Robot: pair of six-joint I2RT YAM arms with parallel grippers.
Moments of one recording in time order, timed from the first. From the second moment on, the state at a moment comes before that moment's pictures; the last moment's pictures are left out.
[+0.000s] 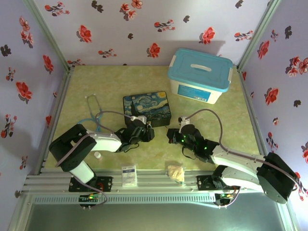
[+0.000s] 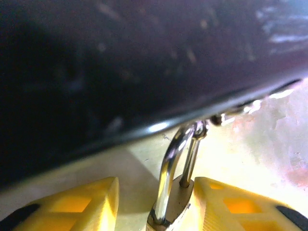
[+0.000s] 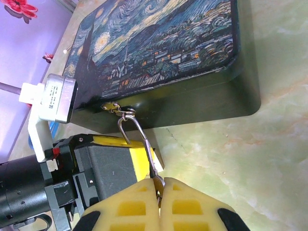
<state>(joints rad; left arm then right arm) -0.89 1.62 0.56 0.34 -0.06 -0.77 0.87 1.06 0.37 0.18 0.08 0.80</state>
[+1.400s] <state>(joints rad) -0.93 1.70 0.59 0.46 -0.10 -0.93 0.87 1.30 0.32 0.34 0.02 0.95</state>
